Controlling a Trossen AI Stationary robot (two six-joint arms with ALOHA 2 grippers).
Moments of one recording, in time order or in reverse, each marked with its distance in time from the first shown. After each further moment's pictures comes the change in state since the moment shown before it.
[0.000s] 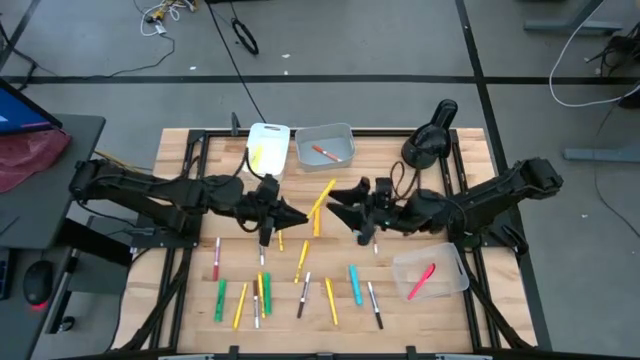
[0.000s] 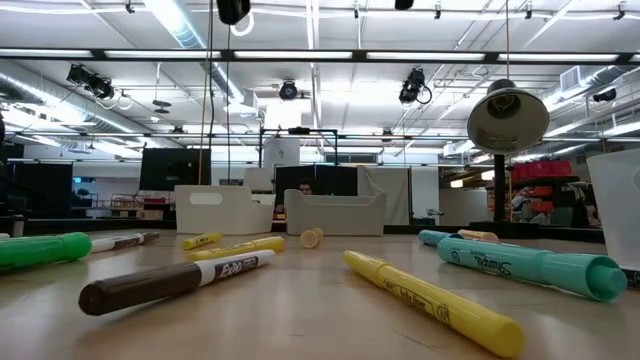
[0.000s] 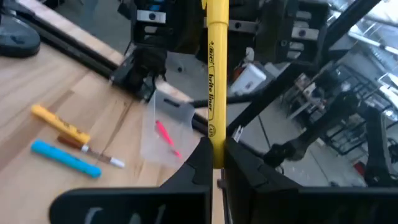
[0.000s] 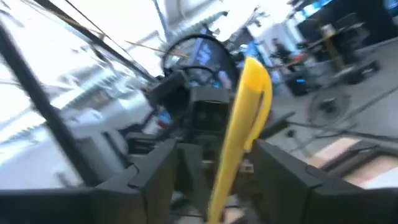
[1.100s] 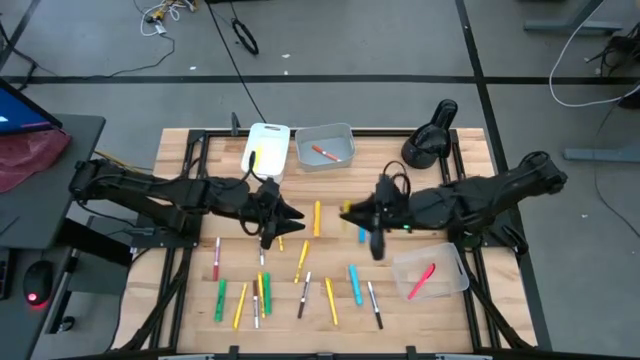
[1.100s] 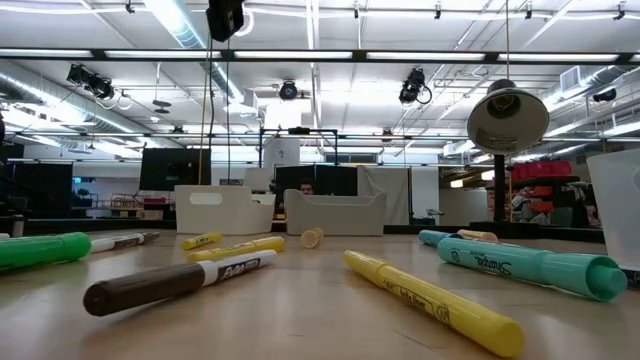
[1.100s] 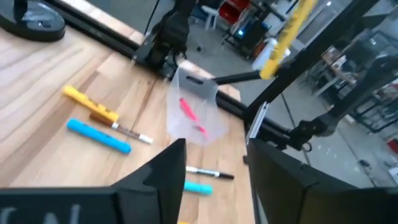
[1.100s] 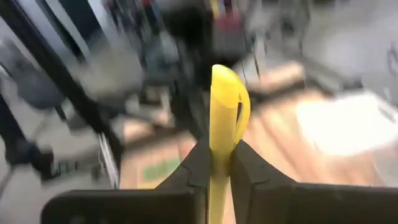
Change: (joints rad) left arm 0.001 -0.001 0.000 -0.145 -0.004 0.064; right arm 0.130 -0.045 0.577 -1.267 0.044 0.041
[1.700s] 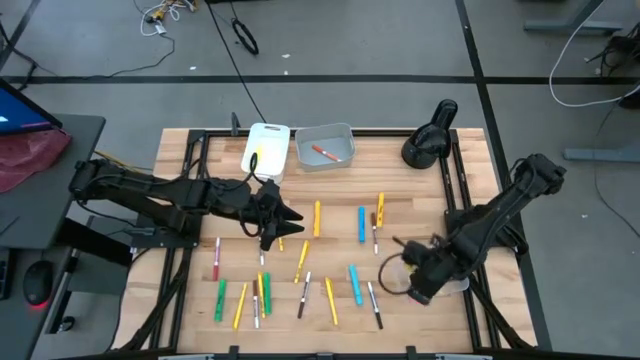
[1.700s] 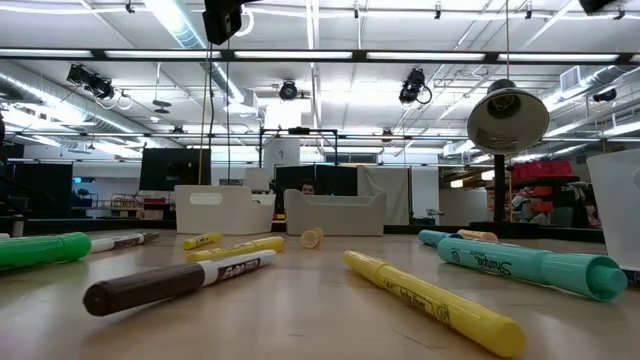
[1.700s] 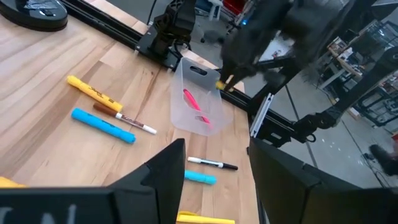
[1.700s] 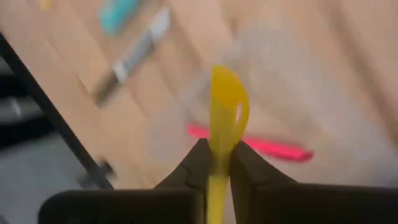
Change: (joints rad) left arm 0.000 0.000 0.000 -0.031 0.002 -0.001; right arm 0.310 -0.007 -0.404 -0.618 -0.461 0.802
